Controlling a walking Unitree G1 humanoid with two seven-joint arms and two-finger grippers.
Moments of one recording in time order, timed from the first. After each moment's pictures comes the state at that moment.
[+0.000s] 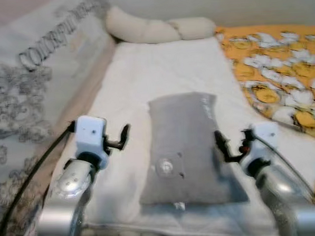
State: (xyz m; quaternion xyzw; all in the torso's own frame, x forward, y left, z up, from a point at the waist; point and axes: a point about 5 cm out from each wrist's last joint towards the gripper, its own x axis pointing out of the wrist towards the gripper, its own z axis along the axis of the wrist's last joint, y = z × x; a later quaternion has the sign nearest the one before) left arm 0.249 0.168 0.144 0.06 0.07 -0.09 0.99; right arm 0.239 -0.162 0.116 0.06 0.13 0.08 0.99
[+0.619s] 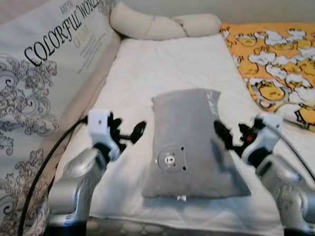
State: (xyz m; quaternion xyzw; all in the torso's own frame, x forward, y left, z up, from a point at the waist) left arm 0.286 0.145 0.128 -0.12 0.12 -0.22 0.96; right arm 0.261 -0.191 0.118 0.17 0.13 0.08 0.97
